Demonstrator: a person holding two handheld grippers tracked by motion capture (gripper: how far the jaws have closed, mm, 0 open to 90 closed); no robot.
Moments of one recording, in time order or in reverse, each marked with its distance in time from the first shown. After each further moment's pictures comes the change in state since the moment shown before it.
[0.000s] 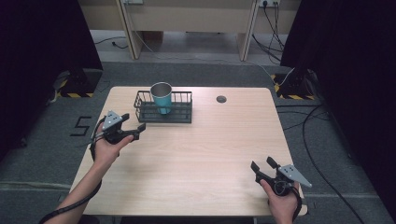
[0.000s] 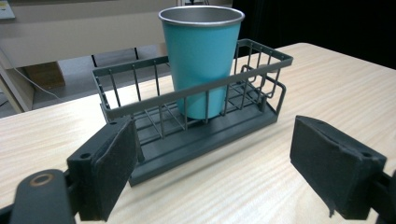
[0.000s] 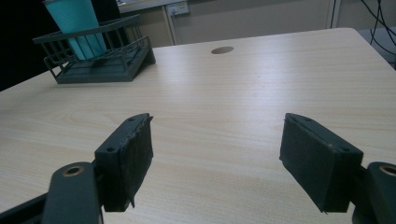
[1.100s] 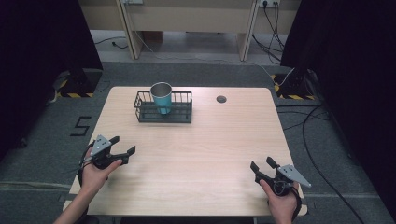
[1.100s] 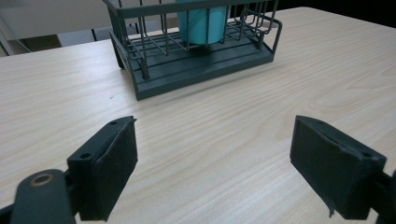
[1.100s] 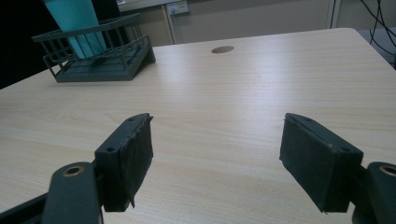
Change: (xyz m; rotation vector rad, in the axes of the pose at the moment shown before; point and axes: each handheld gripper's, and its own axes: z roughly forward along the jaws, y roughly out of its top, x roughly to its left) left arm -0.001 -0.066 -0.049 0.058 0.010 -0.019; right arm 0.001 0.000 0.000 0.002 -0.001 -0.007
